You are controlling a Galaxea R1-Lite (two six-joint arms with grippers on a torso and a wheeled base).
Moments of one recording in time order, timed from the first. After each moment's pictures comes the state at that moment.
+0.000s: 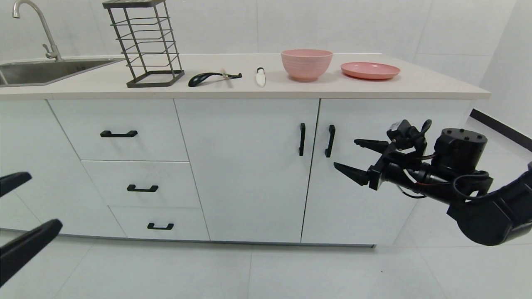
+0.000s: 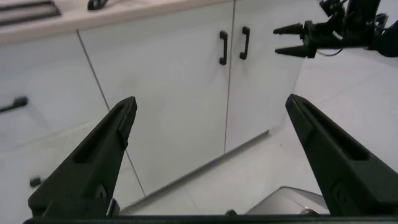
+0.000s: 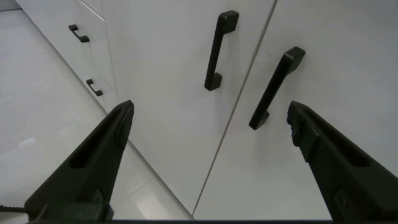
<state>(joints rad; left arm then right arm) -0.03 0.68 -0.47 -0.27 -0.57 0.03 0.22 1.98 -0.66 -1.20 0.57 -0.22</state>
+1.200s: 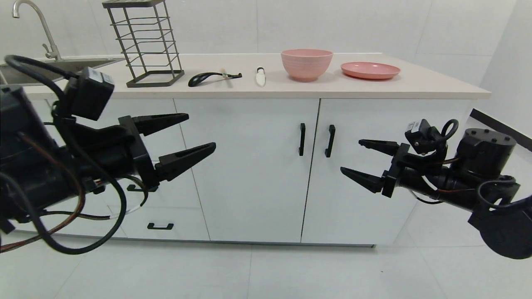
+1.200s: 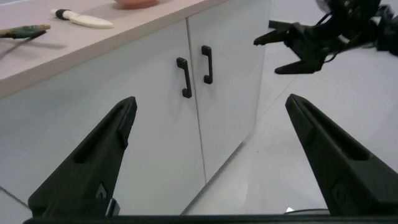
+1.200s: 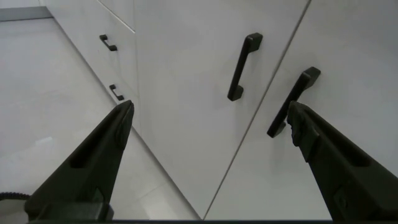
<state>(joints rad) -0.33 1.43 -0.66 -0.80 -0.59 0.12 0.21 1.88 -0.57 -1.21 0.67 -0.21</state>
